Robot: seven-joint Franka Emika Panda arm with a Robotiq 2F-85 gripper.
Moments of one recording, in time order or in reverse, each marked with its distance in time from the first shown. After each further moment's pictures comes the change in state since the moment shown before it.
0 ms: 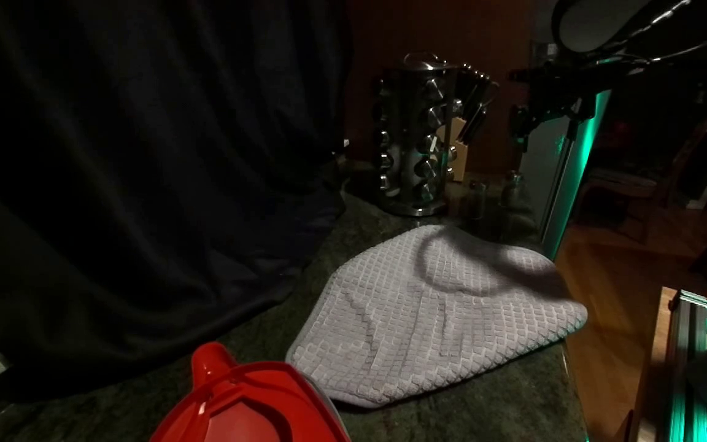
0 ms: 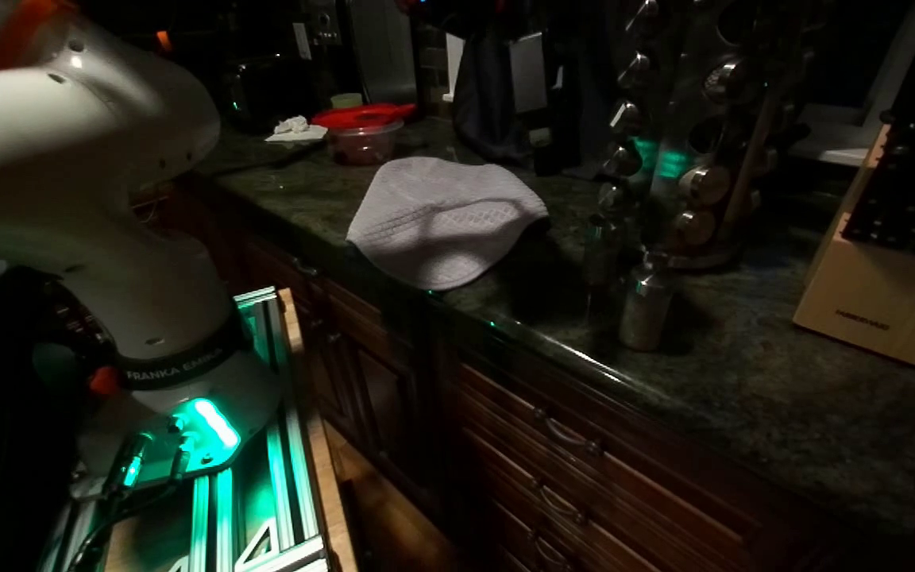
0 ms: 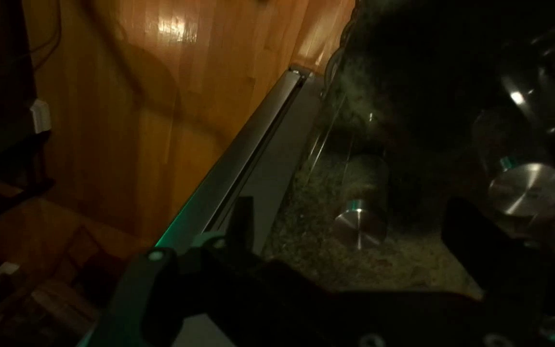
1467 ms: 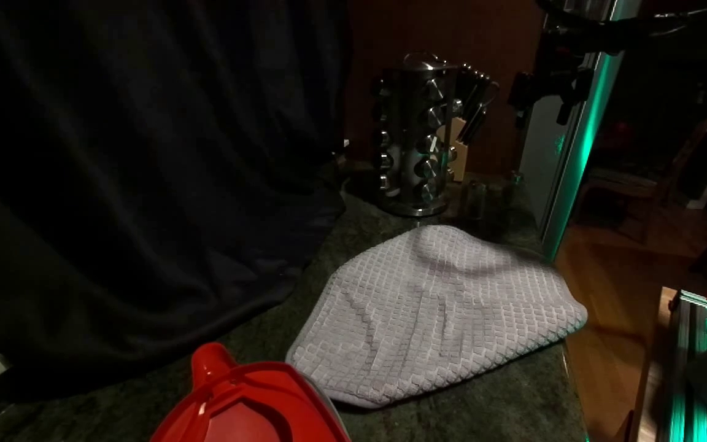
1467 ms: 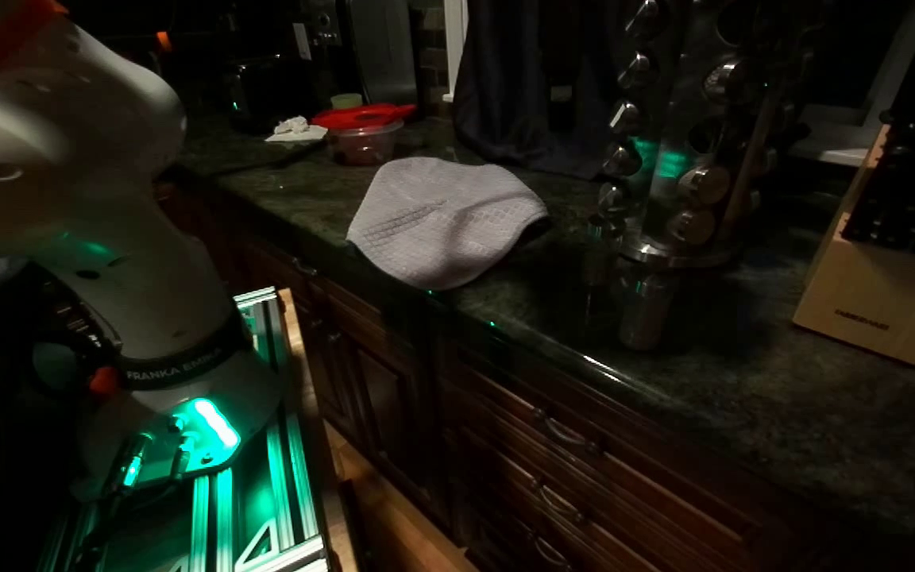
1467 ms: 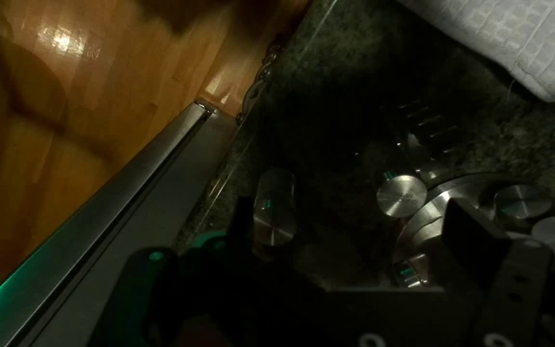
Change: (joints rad) arm 0.407 0.022 -0.454 0.109 0.065 -0.117 -0.247
